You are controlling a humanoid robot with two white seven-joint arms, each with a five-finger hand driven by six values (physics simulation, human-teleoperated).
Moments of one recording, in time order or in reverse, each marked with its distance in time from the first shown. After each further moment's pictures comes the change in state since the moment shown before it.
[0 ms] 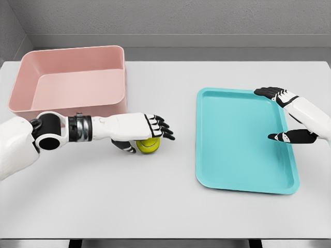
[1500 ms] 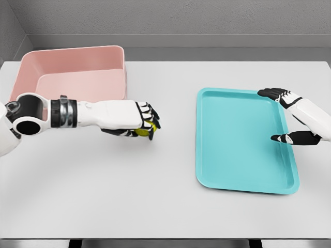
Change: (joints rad) left arm -0.106 0.100 0.003 -0.097 0.125 -0.001 -0.115; right arm 0.021 -0.001 -0.023 -0.010 -0.006 0.000 0.000
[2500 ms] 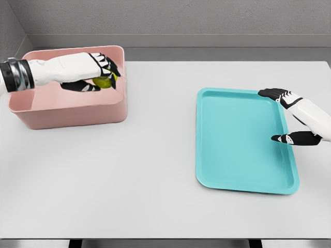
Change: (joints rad) left arm -0.074 0.060 0.136 0.234 0.056 -0.001 0.000; right arm 0.002 0.000 -0.002 0.003 0.000 0.000 0.000
